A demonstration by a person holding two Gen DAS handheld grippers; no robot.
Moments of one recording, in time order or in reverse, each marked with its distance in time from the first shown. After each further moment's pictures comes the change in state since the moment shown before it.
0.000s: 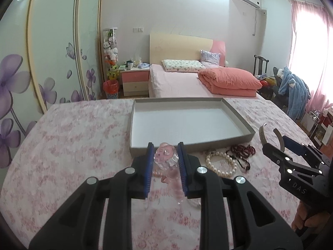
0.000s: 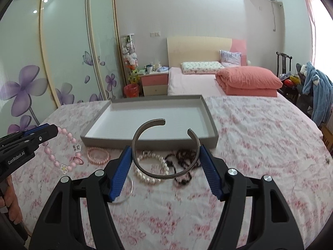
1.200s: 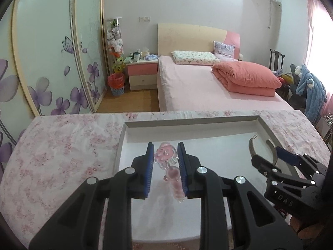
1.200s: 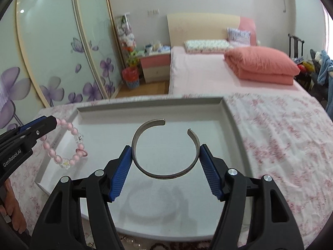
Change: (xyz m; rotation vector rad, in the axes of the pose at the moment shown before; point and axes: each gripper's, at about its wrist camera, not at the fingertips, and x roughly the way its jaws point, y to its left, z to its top) left arm 0.175 0.007 0.082 -0.021 0.085 0.068; right arm 0.187 -0.020 0.060 0.036 0.187 0.037
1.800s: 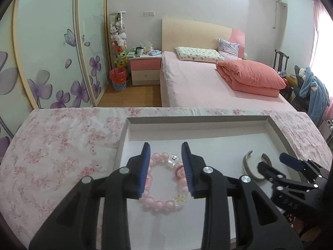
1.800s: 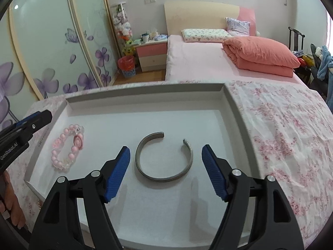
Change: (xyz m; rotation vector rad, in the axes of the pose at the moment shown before) left arm 0.023 0.014 0.000 -0.037 0.018 0.013; right arm 0.011 -0.002 -0.002 0.009 0.054 -0.026
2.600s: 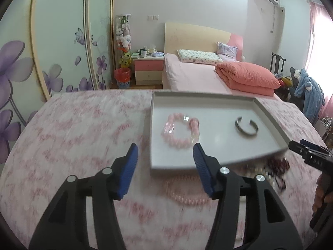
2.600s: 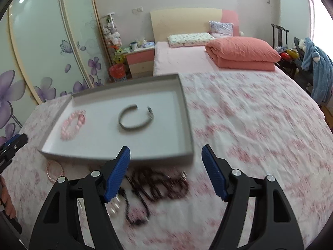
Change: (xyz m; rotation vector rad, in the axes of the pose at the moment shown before) left arm -0.103 0.038 -0.078 -0.010 -0.014 -0.012; right arm -0.081 -0.049 -0.052 0.060 -0.026 -0.056
